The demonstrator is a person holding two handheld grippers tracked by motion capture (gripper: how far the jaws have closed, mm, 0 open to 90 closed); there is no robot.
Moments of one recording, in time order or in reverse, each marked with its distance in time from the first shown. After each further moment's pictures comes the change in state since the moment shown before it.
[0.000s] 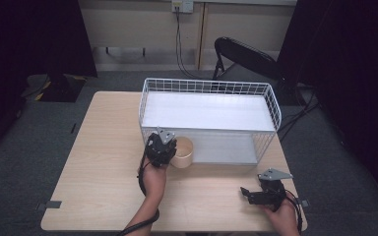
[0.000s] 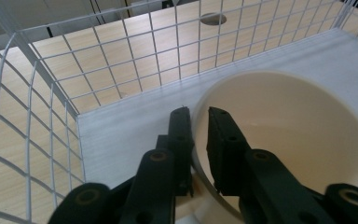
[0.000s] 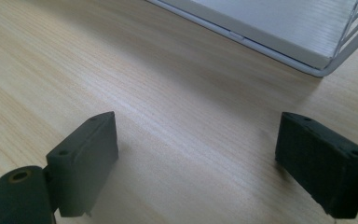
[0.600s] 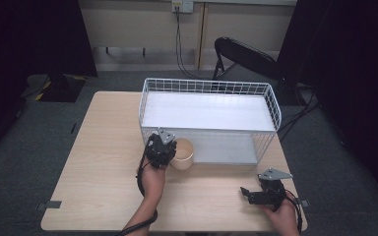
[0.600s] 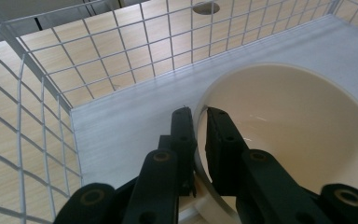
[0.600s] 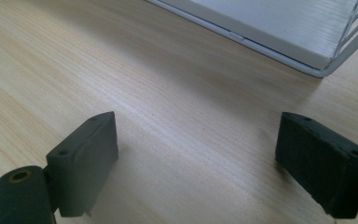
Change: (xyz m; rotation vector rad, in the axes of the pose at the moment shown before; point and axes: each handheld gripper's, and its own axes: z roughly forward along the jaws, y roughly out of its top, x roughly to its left) left arm 0.001 -0.001 -0.001 0.050 -0.021 0.033; right arm 0.000 0.000 0.000 -0.001 0.002 -0.001
